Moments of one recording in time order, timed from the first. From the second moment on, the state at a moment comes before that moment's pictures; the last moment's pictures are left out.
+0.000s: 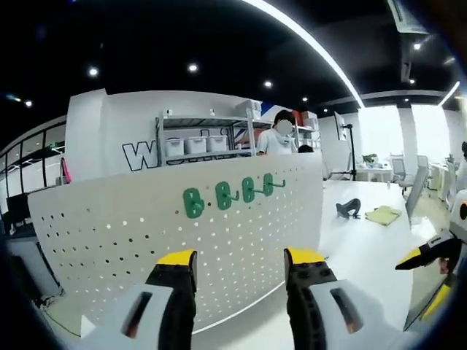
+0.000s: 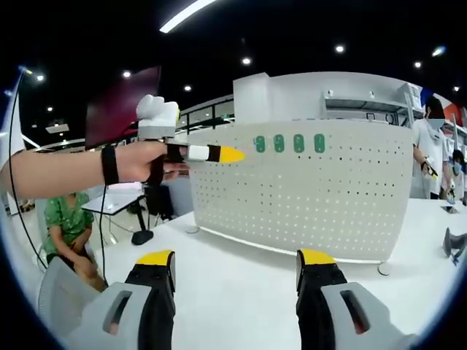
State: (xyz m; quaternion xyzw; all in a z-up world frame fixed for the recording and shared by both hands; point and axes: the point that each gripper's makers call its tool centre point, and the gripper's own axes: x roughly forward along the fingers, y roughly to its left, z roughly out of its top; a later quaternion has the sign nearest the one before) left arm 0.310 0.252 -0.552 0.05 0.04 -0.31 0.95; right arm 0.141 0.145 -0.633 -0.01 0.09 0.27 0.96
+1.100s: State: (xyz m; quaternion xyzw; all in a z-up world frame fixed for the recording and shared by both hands) left arm 0.205 0.278 -0.600 0.03 0.07 -0.44 0.90; right arm 0.132 0.135 -0.630 0.00 0.10 0.24 0.96
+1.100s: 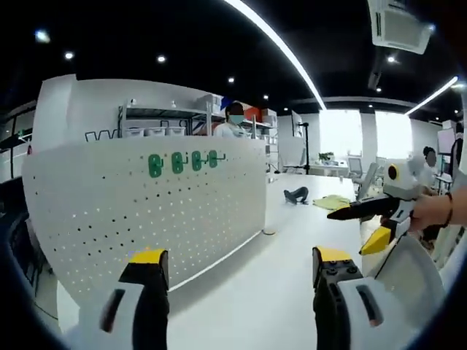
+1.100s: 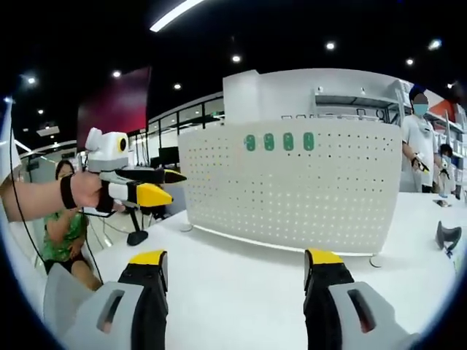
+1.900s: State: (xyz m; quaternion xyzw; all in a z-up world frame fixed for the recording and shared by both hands) left arm 0.138 0.336 -0.603 0.02 0.10 -0.42 0.90; right arm 0.120 0.125 -0.629 -0.01 0.11 0.25 0.96
